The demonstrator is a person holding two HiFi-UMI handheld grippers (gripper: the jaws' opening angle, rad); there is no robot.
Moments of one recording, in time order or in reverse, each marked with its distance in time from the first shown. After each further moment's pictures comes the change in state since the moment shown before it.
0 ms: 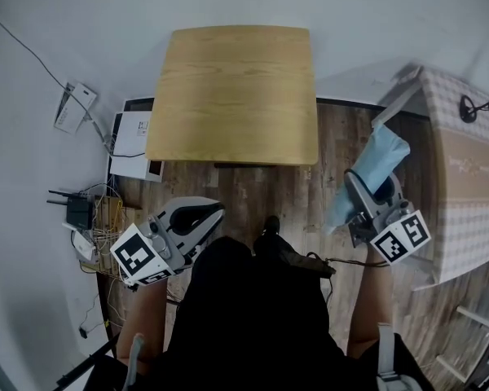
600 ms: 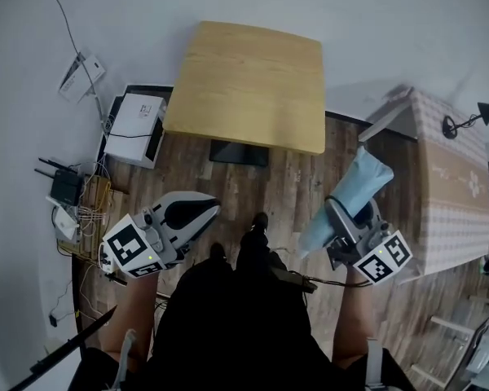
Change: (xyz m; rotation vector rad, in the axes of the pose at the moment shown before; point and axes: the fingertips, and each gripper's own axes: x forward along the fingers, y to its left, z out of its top) left arm -0.132 -0.056 0.005 -0.025 -0.136 -0.001; right arm -0.037 0.182 -0.022 0.055 0.023 0.133
